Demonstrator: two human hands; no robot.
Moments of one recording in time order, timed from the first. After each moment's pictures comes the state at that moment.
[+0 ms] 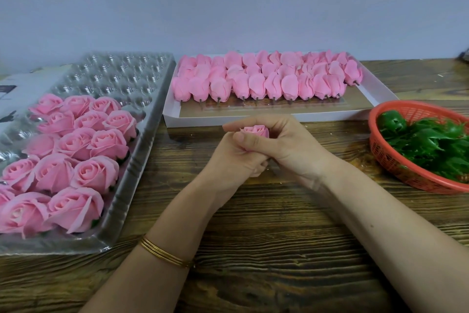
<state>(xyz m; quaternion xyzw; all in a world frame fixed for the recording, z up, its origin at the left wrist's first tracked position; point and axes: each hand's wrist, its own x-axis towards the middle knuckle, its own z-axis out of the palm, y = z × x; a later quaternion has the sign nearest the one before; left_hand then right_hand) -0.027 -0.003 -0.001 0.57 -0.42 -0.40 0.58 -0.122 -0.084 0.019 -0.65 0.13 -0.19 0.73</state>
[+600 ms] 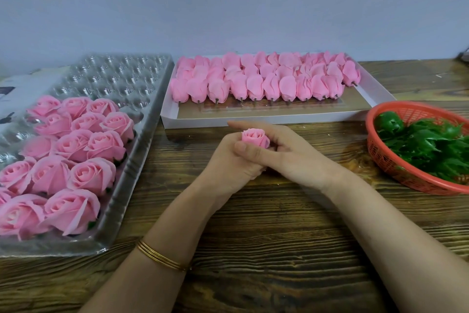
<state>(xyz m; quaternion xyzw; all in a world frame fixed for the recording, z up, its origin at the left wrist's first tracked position) -0.029 0.002 0.002 0.55 -0.46 -0.41 0.56 -0.135 -0.091 0.017 -0.80 0.15 -0.13 0.56</state>
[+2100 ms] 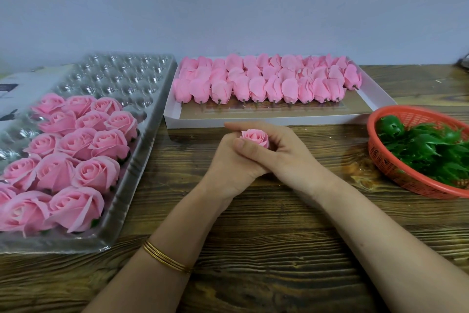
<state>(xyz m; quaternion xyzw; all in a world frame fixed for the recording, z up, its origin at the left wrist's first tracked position) -0.035 0.005 0.007 0.60 -0.41 -0.34 0.60 -0.126 -0.074 0.016 -0.76 0.14 -0.23 0.60</state>
